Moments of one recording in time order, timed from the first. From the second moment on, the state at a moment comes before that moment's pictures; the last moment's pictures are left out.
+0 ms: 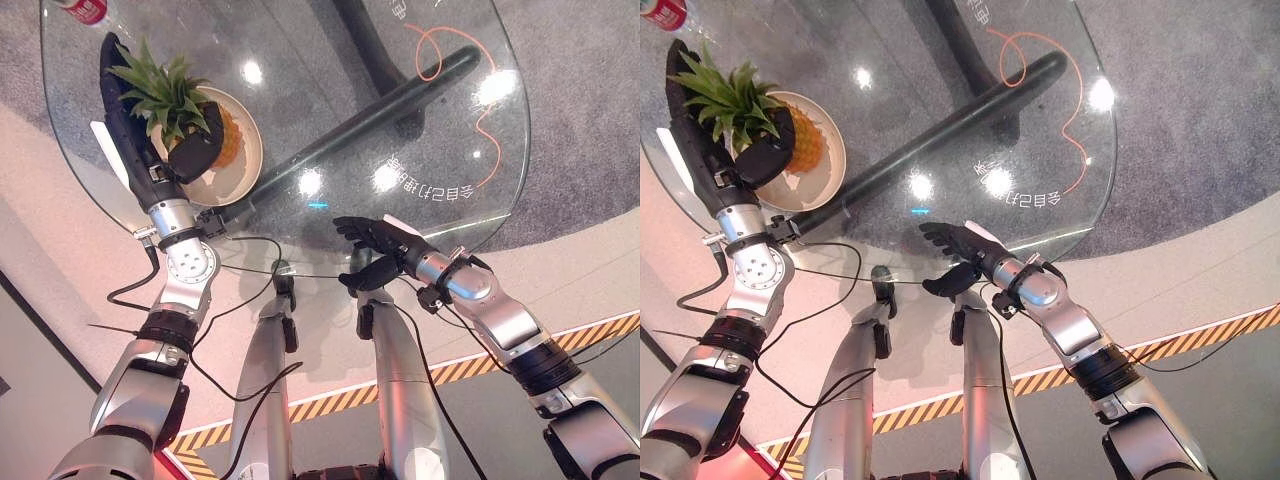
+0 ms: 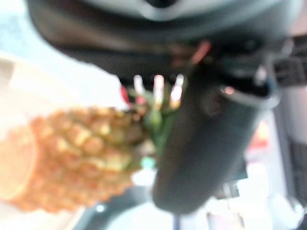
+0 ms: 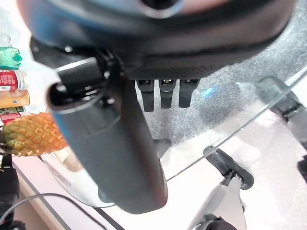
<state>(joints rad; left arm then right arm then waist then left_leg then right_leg) -0.71 0.50 -0.22 0.69 -0.29 -0.71 0.63 -0.54 -0.57 0.43 0.11 0.20 0.25 0.27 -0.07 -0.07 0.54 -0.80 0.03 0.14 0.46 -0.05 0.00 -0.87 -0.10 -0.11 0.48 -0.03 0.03</state>
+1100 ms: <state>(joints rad) -0.38 0.49 -0.09 0.66 -0.69 -0.61 0.31 -0.33 -0.55 0.35 0.11 0.16 0.21 0.32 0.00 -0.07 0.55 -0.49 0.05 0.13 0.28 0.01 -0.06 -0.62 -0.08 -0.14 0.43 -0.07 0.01</state>
